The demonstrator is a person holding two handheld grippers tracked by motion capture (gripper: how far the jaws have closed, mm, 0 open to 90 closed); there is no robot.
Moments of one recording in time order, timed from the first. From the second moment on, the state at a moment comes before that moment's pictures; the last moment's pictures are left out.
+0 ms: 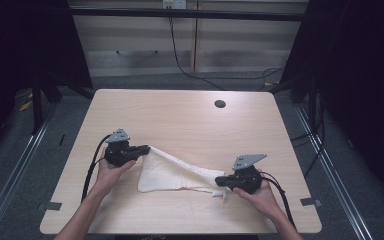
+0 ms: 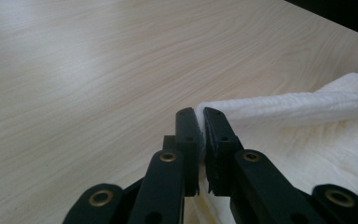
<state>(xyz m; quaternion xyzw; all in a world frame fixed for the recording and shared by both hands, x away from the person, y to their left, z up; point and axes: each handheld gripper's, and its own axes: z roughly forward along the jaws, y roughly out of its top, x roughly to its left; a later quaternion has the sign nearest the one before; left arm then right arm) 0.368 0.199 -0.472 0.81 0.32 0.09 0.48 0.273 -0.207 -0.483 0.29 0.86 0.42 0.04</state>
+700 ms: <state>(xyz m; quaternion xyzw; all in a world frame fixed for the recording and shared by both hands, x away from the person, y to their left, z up) 0.361 0.162 -0.452 0.81 0.28 0.08 0.51 0.298 -0.220 -0.498 0.35 0.85 0.38 0.05</state>
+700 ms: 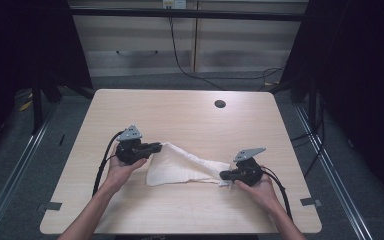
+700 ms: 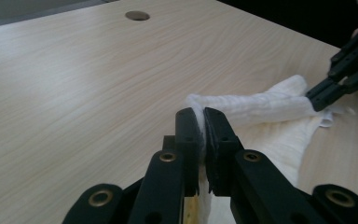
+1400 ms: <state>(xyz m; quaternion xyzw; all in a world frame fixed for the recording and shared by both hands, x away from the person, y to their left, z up) 0.301 0.173 -0.461 0.88 0.18 0.07 0.44 0.294 -0.218 -0.500 0.37 0.85 0.38 0.06</state>
